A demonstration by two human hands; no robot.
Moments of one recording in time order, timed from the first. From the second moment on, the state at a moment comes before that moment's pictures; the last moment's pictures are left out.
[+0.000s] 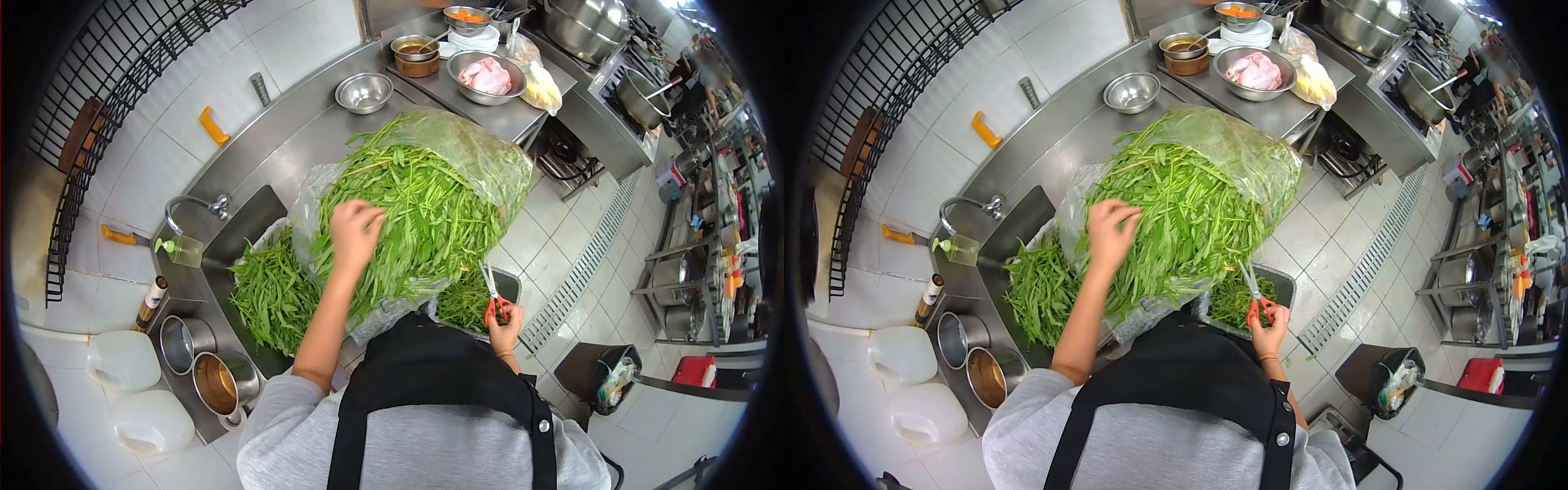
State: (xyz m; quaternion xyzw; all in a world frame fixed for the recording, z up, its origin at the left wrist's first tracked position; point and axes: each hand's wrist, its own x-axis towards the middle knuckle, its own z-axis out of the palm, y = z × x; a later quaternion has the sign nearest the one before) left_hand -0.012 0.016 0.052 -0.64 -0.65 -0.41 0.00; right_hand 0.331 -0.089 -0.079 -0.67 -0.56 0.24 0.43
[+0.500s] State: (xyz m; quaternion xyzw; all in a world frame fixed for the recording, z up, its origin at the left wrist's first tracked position) left_hand 0.031 0.036 0.046 -0.66 -0.58 -0.44 -0.19; right_hand 0.318 -0.076 -0.023 -0.57 -0.54 0.44 0.43
